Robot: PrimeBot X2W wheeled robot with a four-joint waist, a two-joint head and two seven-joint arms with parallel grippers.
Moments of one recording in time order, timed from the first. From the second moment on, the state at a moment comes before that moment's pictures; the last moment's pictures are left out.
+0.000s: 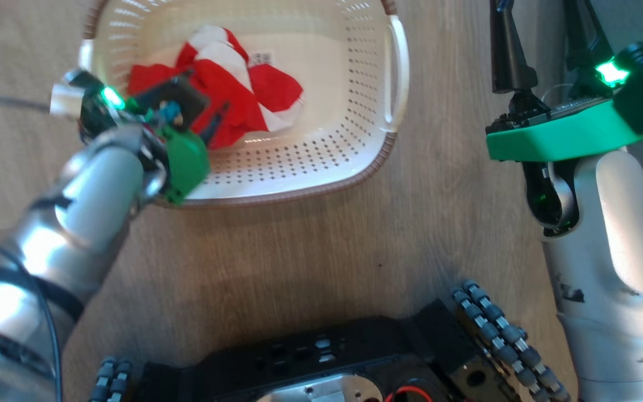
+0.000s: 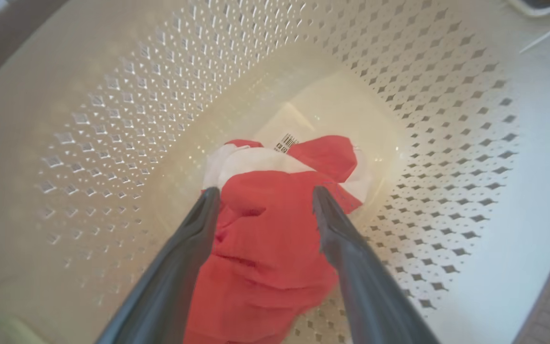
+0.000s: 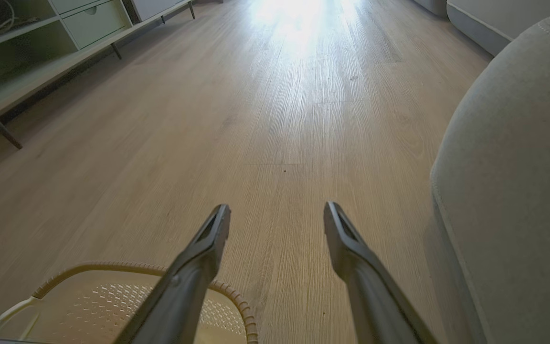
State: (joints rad) left arm -0.99 0.27 -0.86 0.90 -0.27 -0.13 -0.22; right arm -0.61 -0.06 0.12 0.13 0.23 0.13 -0.26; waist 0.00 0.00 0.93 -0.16
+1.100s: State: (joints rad) left arm -1.15 0.16 -1.02 1.20 -0.17 -0.10 -0.10; right arm -0.62 -0.06 0.14 0.13 0.30 0.13 -0.26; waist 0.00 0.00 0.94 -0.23
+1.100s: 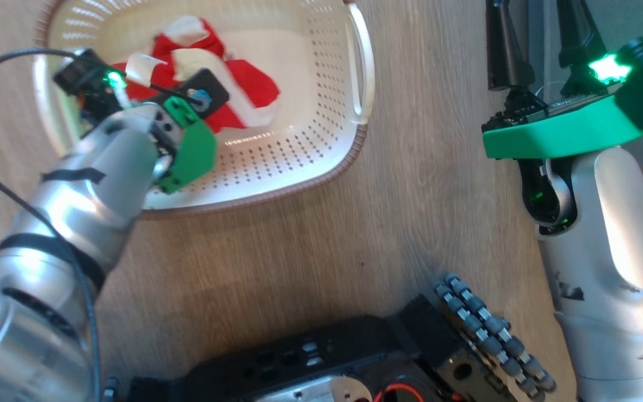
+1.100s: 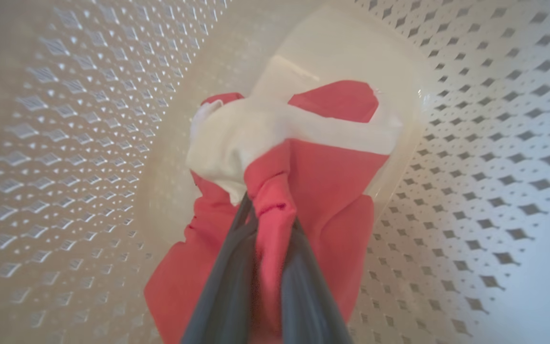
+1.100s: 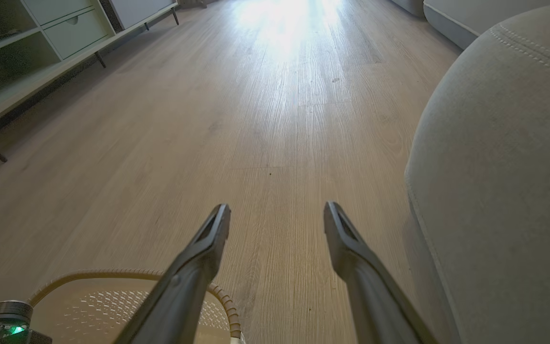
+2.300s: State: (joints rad) left arm -0.73 0.04 -0.71 0.77 -0.46 -0.07 -0.25; right arm -0.35 -0.06 0.09 0.41 0.15 0.13 -0.26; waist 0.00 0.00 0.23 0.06
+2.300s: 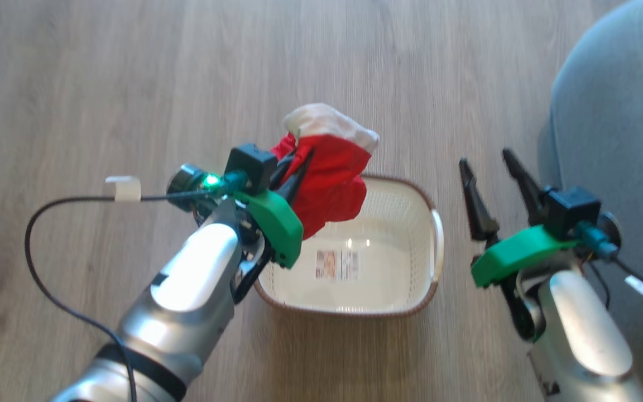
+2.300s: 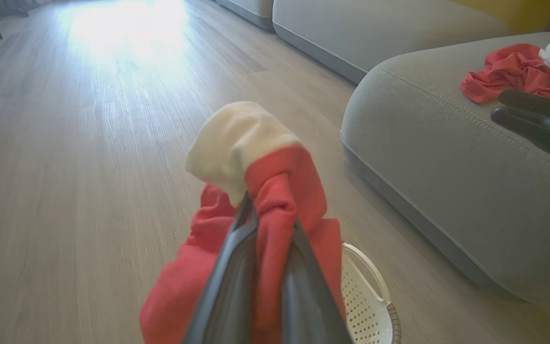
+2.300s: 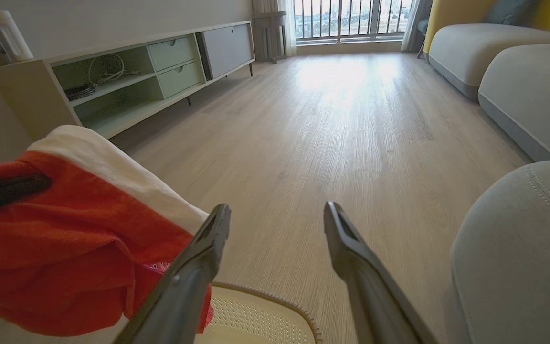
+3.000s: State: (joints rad) left arm -0.57 0.04 -0.68 0.67 -0.46 -0.02 -0.25; right arm -0.19 -0.06 0.14 0.45 0.19 0.13 -0.26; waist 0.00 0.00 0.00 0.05
